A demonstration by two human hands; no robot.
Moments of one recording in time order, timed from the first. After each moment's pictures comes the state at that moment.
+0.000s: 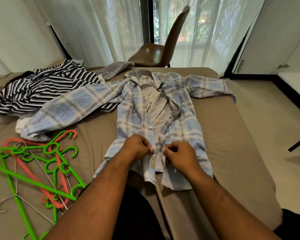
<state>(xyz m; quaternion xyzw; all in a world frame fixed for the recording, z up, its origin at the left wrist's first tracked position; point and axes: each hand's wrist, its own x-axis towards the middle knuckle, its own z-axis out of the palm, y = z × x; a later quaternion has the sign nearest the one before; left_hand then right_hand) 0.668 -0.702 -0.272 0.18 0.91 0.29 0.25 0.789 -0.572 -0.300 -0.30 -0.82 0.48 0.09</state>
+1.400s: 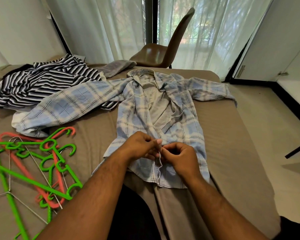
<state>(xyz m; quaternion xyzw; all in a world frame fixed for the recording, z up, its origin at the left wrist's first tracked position) 0.679 -0.703 -0.249 0.19 0.77 0.49 0.37 0.793 -0.578 -0.305 -0.25 -0.70 0.64 0.19</state>
